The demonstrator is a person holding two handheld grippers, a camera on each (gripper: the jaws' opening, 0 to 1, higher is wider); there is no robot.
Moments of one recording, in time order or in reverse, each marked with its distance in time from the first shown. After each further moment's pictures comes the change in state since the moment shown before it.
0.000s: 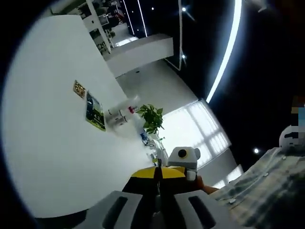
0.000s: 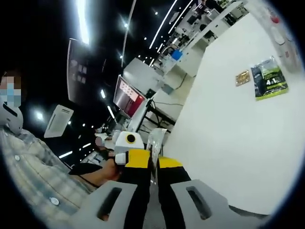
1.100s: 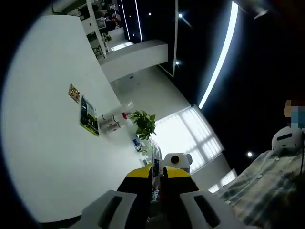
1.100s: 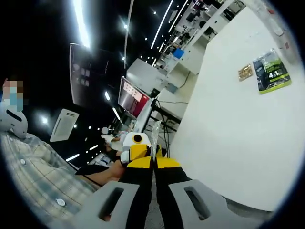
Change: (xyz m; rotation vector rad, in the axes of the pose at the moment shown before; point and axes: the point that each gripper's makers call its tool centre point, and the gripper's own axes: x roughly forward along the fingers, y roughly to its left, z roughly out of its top) left arm 0.002 -0.010 0.004 0.002 -0.038 -0.092; right arm 0.000 0.008 -0.003 0.041 0.007 0.057
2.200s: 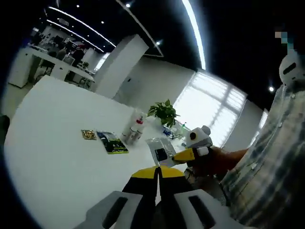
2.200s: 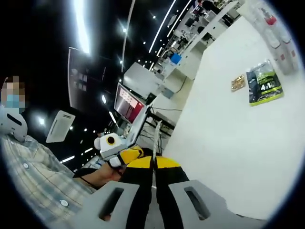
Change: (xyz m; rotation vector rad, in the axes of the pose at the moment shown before) left arm -0.040 0.008 0.021 0.659 0.162 0.370; right arm -0.020 -0.018 0.029 -0.020 -0.043 -0.043
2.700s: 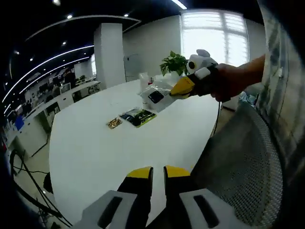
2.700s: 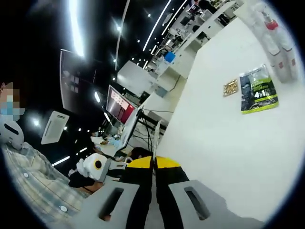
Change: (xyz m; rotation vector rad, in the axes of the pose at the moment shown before) left arm -0.002 0.033 -0.065 0.505 0.344 0.322; right arm 0.002 -0.028 0.023 0.013 0.027 -0.070
